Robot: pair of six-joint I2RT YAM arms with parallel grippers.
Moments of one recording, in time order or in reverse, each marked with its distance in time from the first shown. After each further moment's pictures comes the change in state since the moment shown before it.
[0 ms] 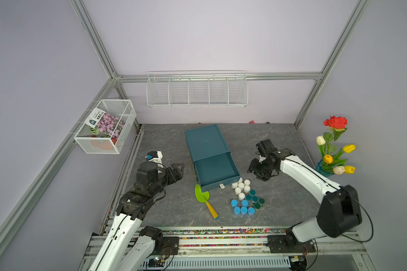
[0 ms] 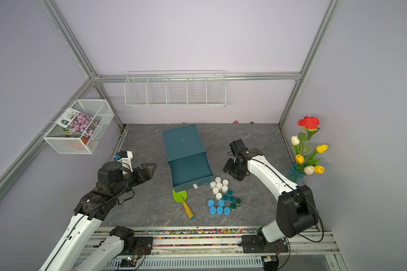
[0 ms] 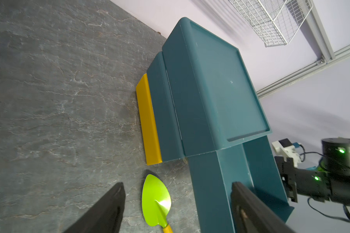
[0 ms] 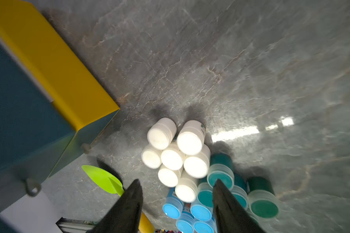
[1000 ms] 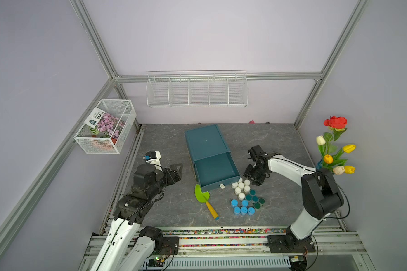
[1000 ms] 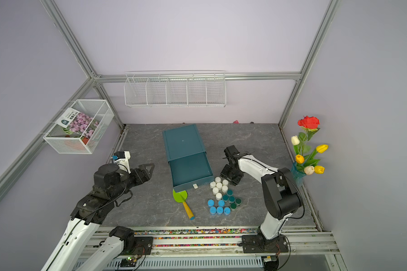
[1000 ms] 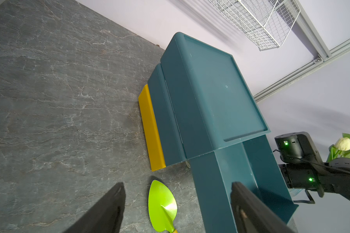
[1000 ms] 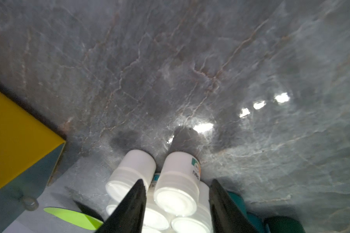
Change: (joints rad) left arm 0.000 -0.034 -0.001 0.007 -0.024 0.039; right arm 0.026 0.182 -0.037 0.089 0.005 0.064
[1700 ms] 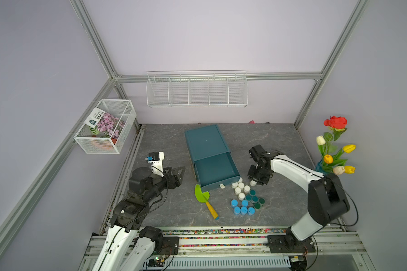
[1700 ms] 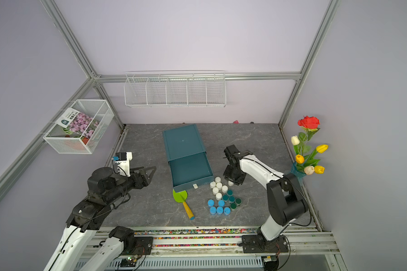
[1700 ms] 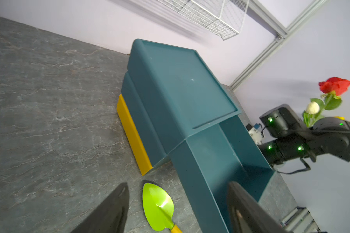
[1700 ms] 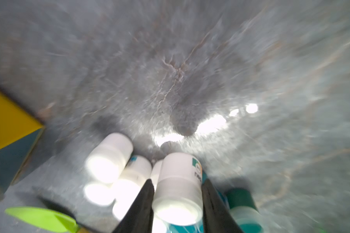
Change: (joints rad) left arm 0.000 -0.085 -0.009 0.019 0.149 0.187; right arm 0.018 -0.140 0.064 -0.196 0.163 -0.089
